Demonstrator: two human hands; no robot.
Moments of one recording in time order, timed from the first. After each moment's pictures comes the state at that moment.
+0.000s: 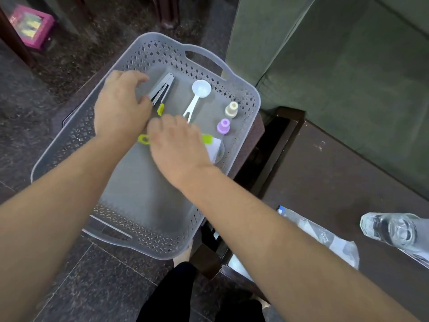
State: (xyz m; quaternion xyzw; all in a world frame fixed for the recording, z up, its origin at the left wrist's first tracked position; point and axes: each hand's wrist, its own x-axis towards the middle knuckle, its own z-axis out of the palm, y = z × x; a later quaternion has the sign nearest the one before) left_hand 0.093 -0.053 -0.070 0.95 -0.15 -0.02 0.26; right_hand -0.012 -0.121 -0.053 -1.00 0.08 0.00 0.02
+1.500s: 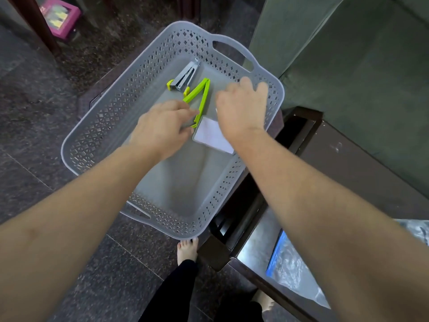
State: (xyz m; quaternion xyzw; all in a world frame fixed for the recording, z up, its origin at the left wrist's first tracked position) left_hand 0.046 -0.033 -0.085 0.93 -0.29 -0.16 0.17; right_hand 0.002 -0.187 -0.057 -0.99 0.09 0.03 -0.11
